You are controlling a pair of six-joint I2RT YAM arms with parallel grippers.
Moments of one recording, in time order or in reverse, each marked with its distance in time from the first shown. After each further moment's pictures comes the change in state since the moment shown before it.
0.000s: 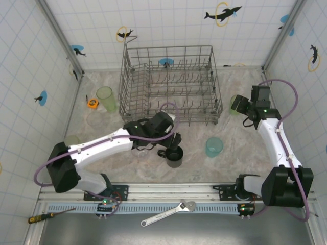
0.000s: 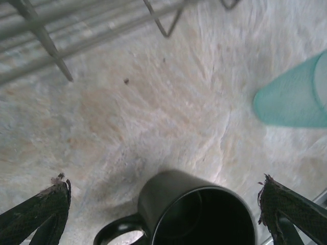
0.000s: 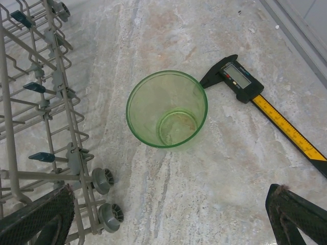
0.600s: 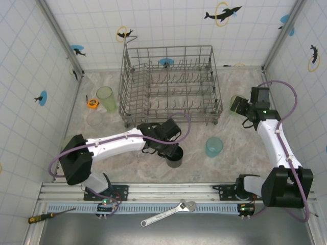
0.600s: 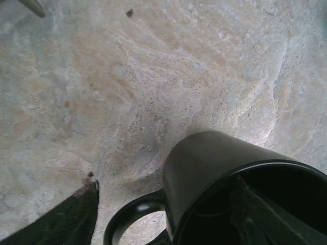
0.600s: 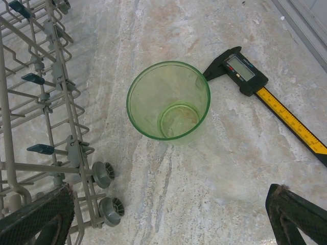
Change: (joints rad) left arm -0.045 0.132 0.010 -0.095 -0.035 0.086; right arm 0.000 -0.008 -0.022 0.000 -0.014 0.003
